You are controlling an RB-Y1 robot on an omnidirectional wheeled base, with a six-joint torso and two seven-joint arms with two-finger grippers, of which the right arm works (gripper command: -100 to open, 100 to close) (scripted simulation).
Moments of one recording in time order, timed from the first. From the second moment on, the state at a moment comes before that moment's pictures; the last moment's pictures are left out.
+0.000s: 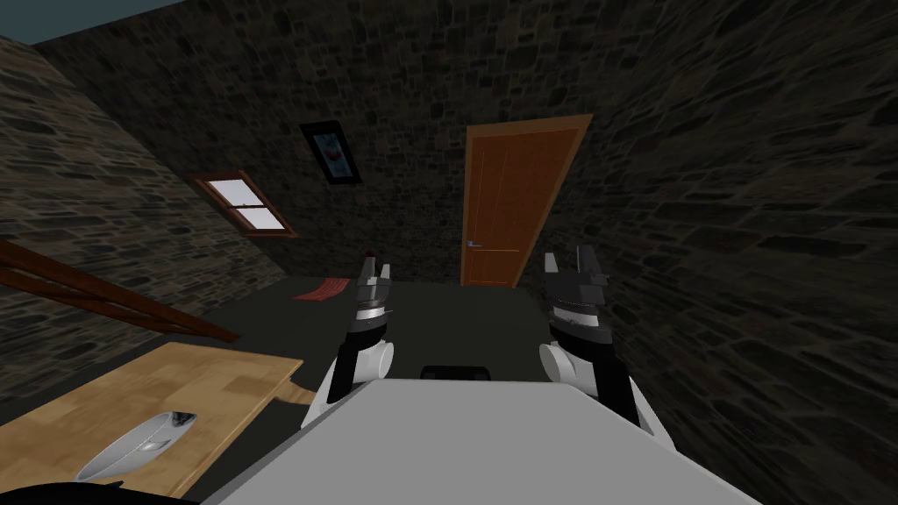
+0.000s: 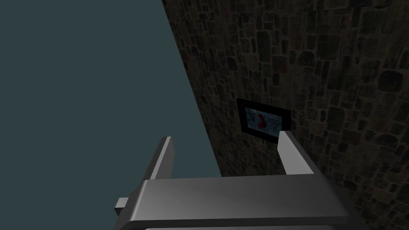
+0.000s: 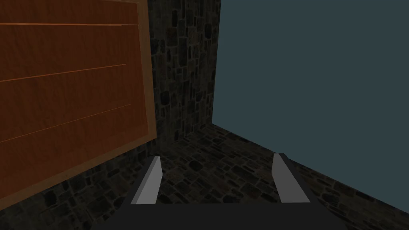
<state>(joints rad) 0.48 -0.03 -0.07 -2.36 0.00 -0.53 -0.07</state>
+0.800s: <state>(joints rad) 0.42 -0.05 -0.07 -2.21 -0.03 -0.55 -0.06</state>
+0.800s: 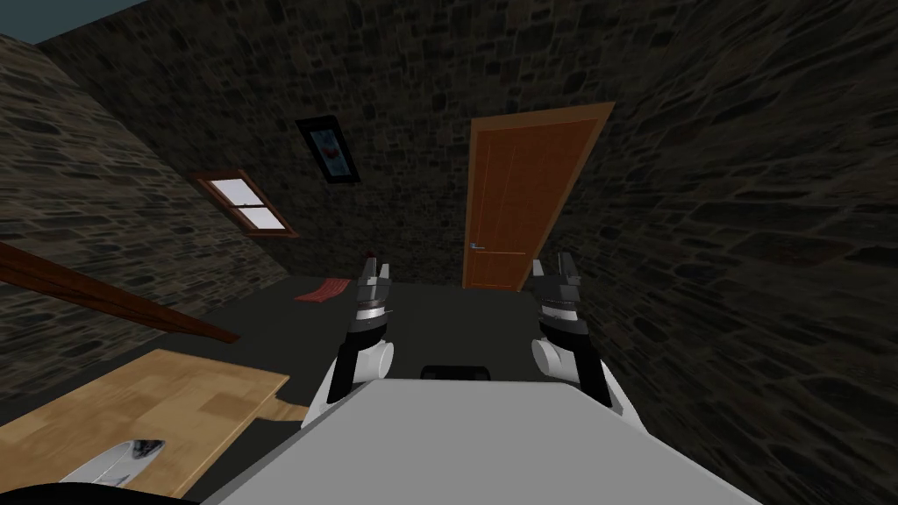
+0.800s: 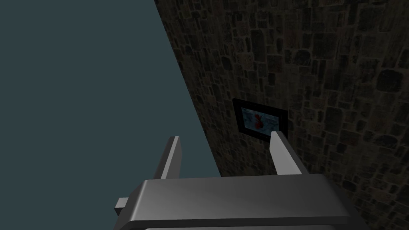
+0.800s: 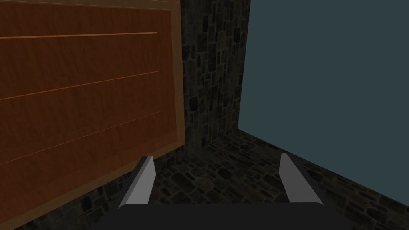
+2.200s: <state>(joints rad) 0.28 -0.08 -0.07 -1.83 -0.09 -0.62 -0.03</state>
